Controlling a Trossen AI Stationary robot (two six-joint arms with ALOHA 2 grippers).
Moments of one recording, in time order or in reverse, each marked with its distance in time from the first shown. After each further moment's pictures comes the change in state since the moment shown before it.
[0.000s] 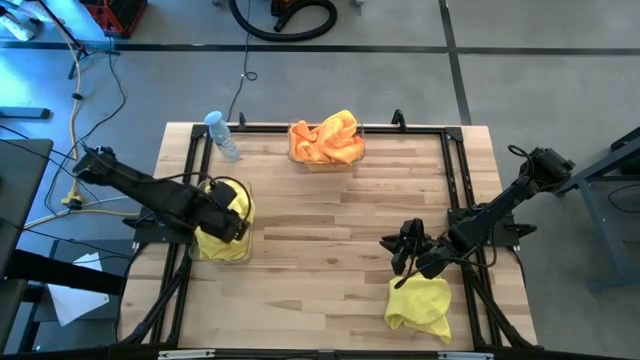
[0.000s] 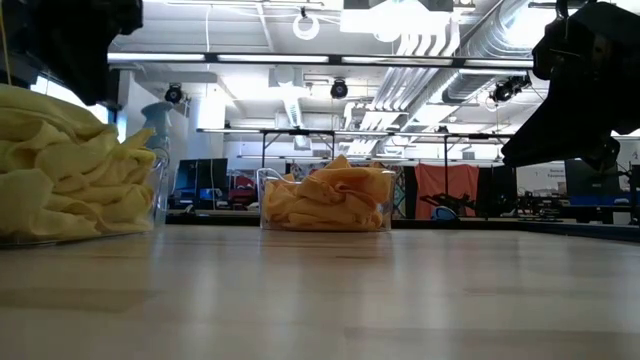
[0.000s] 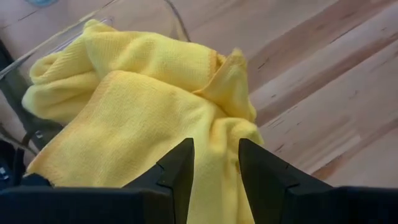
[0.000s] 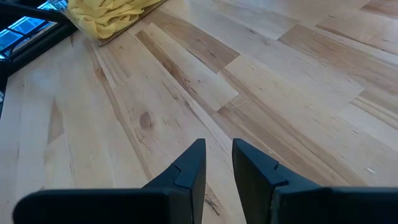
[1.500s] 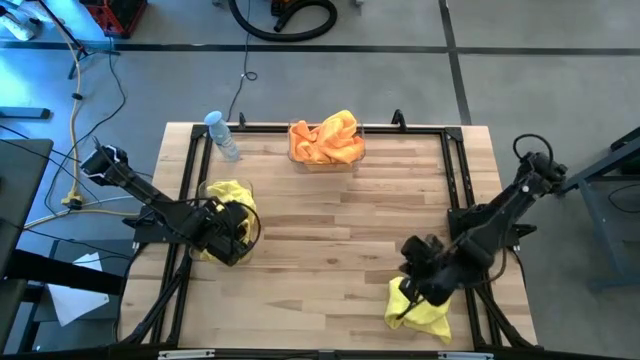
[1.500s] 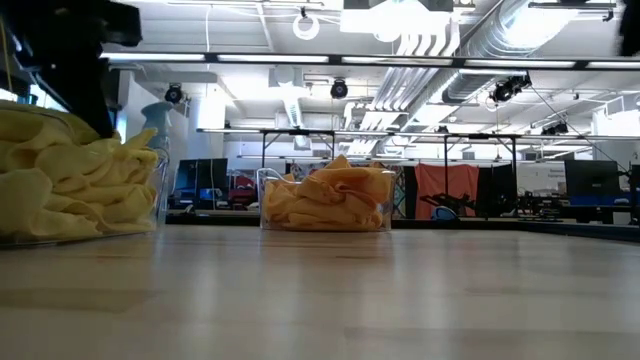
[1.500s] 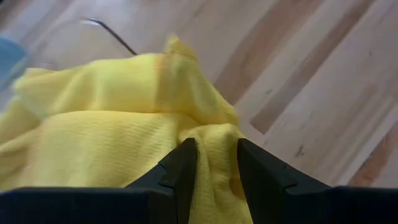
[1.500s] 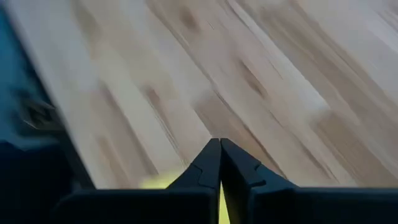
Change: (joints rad) left arm -0.147 0.104 -0.156 0.222 -0.175 0.191; right arm 0.122 0.120 0.643 -0.912 -0.379 0.281
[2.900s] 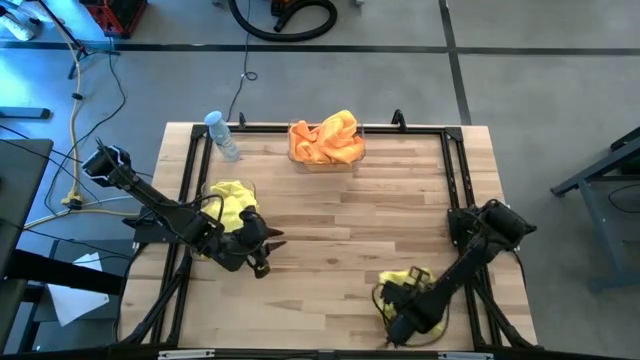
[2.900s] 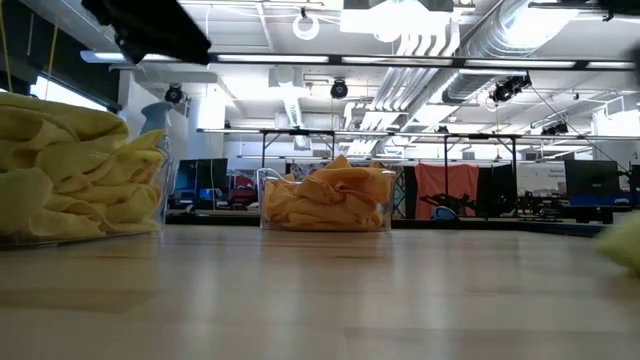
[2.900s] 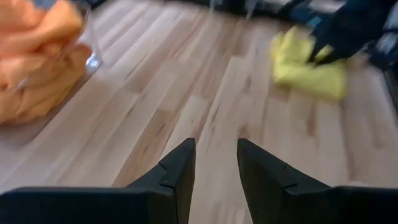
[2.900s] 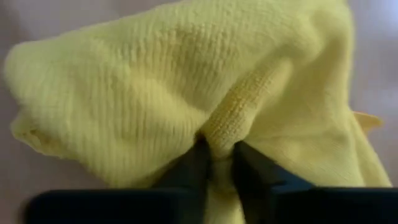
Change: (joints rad) left arm -0.019 0.026 -0.038 0.818 -0.141 0.621; right arm 0.041 0.597 0.183 -0.040 -0.253 -0.102
